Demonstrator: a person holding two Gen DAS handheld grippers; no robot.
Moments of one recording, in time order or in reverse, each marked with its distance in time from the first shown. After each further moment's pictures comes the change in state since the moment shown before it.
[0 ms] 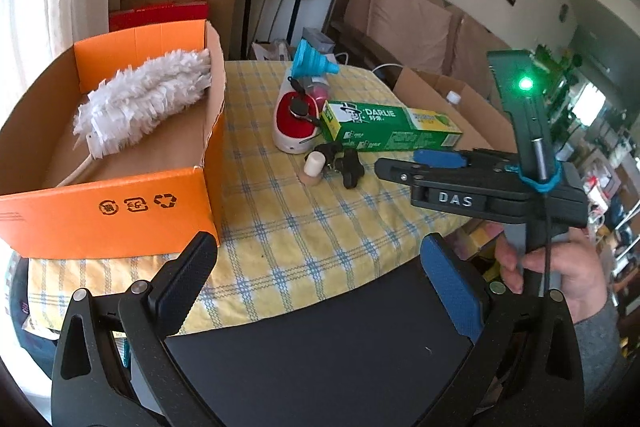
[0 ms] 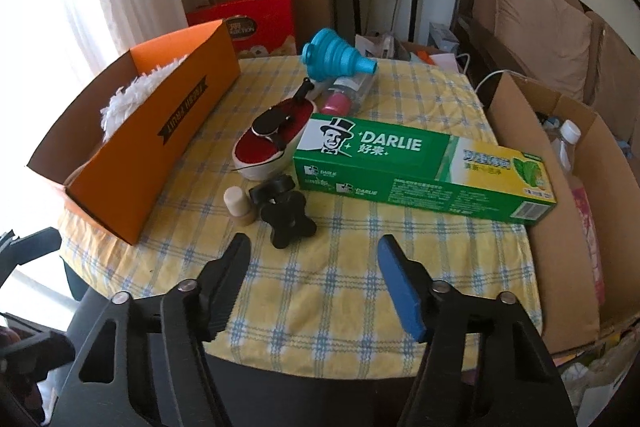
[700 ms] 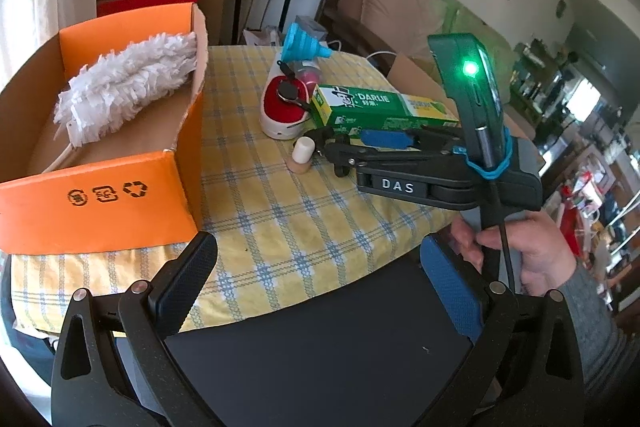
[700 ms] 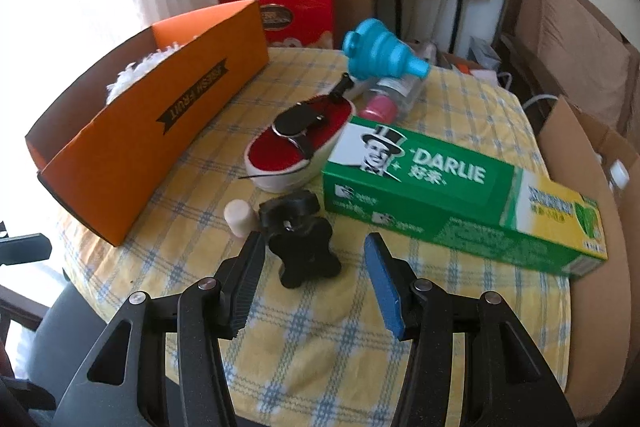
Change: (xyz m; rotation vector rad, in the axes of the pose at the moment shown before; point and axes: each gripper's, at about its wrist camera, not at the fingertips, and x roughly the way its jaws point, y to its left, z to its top) left arm 0.015 -0.005 -0.005 -0.002 0.040 -0.030; right arm 0.045 0.006 0.011 -0.143 -0.020 0.094
